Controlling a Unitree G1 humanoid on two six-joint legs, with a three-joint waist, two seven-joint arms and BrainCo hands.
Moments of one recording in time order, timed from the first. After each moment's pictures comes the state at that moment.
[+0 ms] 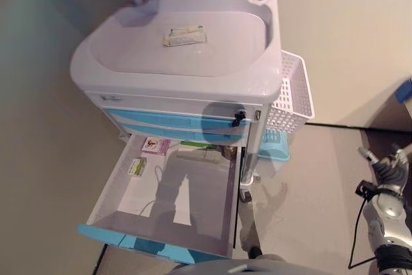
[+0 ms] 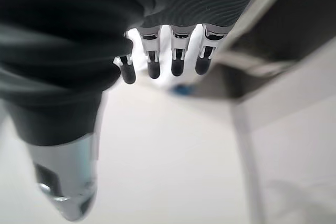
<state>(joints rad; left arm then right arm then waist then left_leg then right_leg) 0.13 0.22 -0.15 1.23 -0.01 0.05 -0.01 0.05 -0.51 -0.26 0.55 0.34 -0.13 -0.33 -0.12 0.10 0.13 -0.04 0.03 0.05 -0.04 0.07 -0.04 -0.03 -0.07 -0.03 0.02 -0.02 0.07</state>
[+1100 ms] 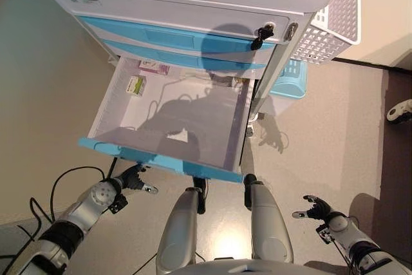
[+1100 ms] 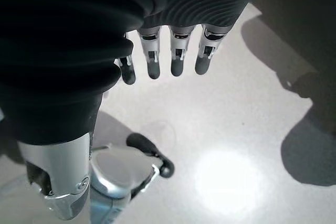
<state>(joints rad) -0.23 0.83 -0.58 0.47 -0.10 0.02 -0.23 -0.13 -0.51 0.32 1.04 -0.07 -0.01 0.01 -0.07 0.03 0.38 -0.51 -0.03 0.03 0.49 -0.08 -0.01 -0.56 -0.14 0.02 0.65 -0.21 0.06</state>
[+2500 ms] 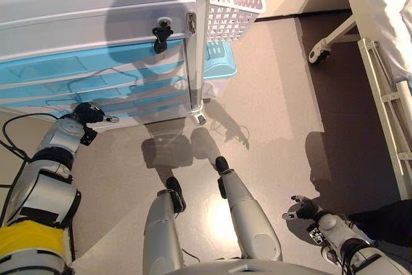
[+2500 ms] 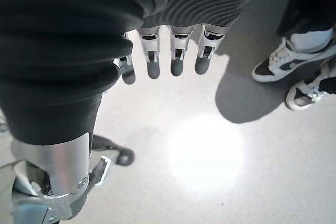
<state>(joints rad) -0.83 0.81 -0.49 1.19 -0.10 0.03 -0.09 -0.15 -0.48 0.41 1.05 -0.05 -0.03 0.02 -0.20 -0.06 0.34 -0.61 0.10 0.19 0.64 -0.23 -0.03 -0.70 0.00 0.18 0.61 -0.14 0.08</state>
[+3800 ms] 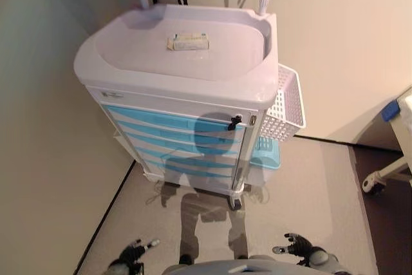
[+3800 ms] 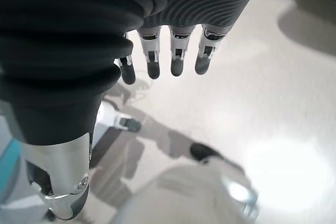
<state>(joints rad) 0.07 0.24 -0.12 1.17 -0.24 -0.04 -0.01 0.02 -0.28 0.27 1.15 0.02 -0.02 0.01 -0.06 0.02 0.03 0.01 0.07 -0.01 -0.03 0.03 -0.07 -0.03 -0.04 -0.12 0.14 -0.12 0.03</state>
